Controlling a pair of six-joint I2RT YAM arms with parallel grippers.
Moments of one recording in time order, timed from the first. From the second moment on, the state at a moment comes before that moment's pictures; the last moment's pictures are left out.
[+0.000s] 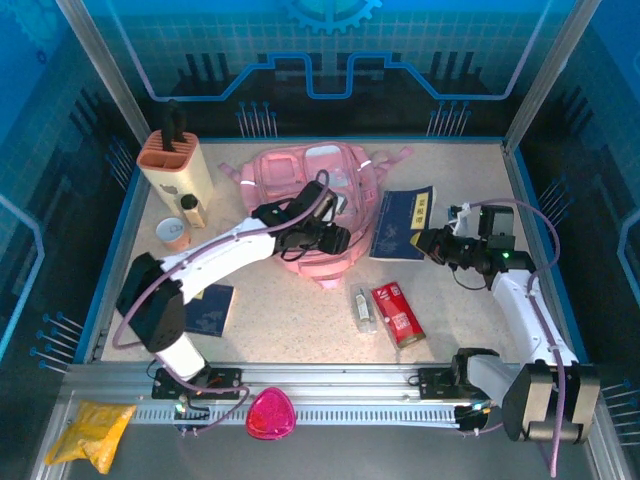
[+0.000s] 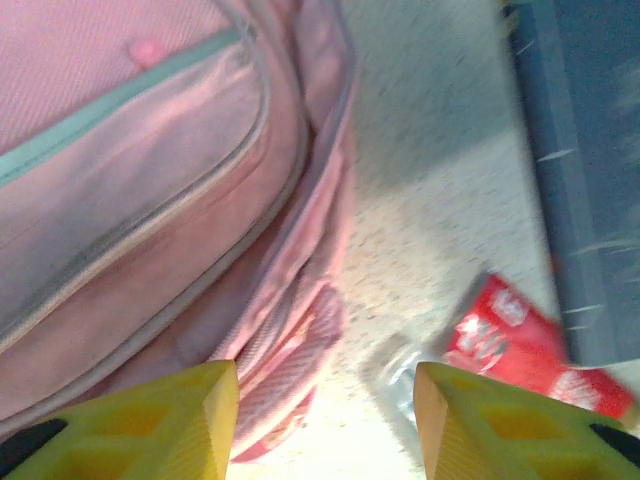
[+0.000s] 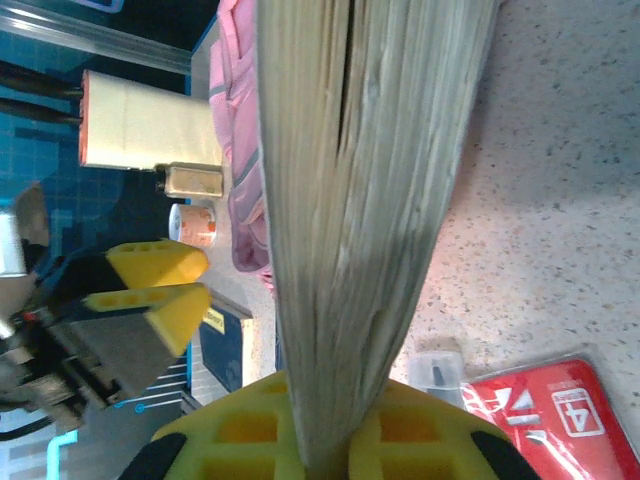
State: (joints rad) left arm -0.72 1.68 1.36 -0.63 0.04 -0.36; right arm -0.09 1.05 0.75 -0.53 -0.82 0.57
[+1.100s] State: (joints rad) left arm -0.70 1.99 1.55 -0.70 -0.02 -0.12; right arm -0.14 1.03 0.68 -0.51 -0.84 0.58
